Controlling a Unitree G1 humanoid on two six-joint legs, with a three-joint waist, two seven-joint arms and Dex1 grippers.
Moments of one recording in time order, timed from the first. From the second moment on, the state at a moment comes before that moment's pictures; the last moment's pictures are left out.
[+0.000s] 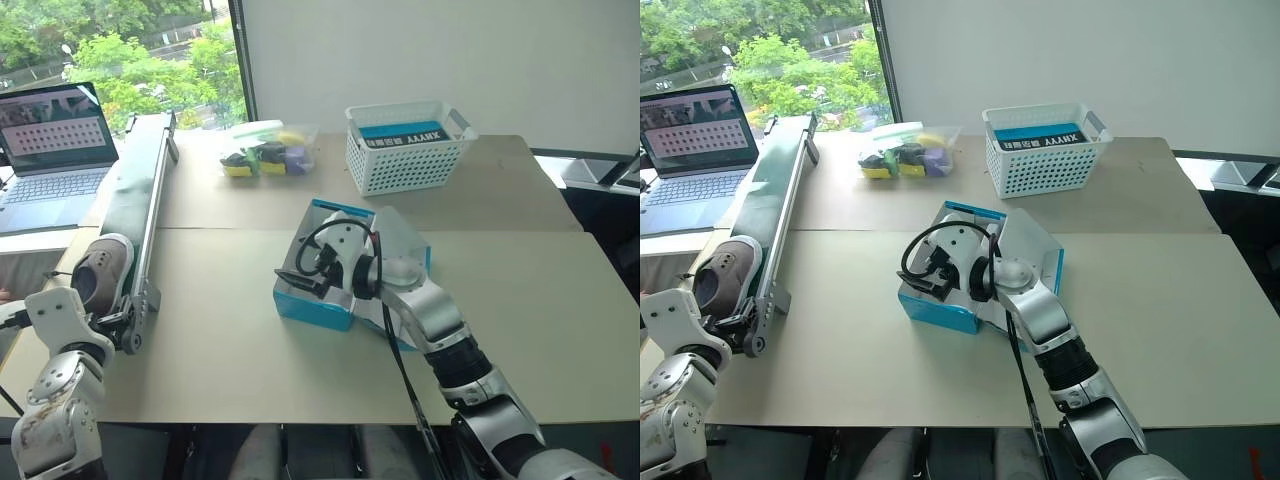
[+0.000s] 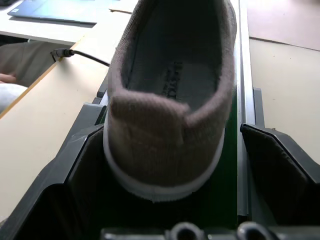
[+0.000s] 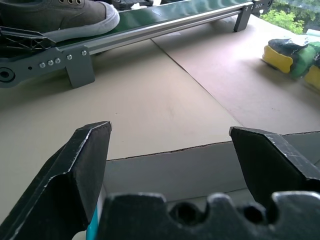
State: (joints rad) left arm 0.02 0.35 0.62 -0.31 -0.37 0.70 -0.07; right arm -0.62 -0.20 0.31 0.01 0.16 0.45 0.65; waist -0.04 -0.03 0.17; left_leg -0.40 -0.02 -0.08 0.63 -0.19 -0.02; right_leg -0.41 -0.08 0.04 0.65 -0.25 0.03
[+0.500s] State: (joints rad) left arm -0.06 0.31 0.58 -0.40 -0.38 0.57 -0.03; right arm -0.67 -0.14 0.23 0.07 0.18 0.51 0.59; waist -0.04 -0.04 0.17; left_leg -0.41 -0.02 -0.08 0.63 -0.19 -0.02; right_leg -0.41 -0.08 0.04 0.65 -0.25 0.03
